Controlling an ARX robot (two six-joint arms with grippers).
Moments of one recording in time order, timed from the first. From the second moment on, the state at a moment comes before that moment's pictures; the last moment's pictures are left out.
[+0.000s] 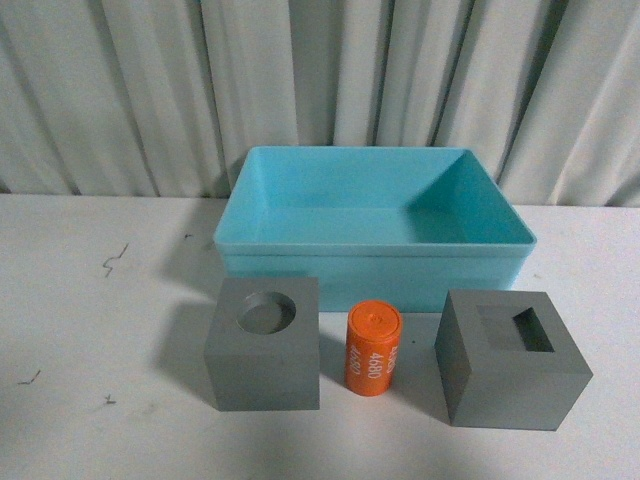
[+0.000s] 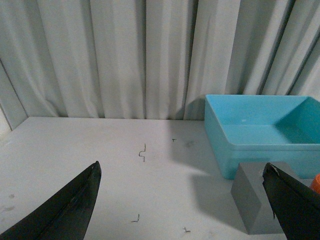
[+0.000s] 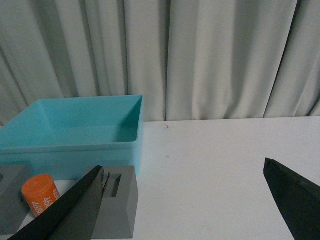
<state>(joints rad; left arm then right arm) 0.00 0.01 0.01 0.00 0.00 -0.02 0.00 0.00 0.01 0.00 0.00 0.01</state>
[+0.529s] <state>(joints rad) 0.00 0.01 0.01 0.00 0.00 -0.02 -0.02 0.14 0.11 -0.26 -0.03 0.06</state>
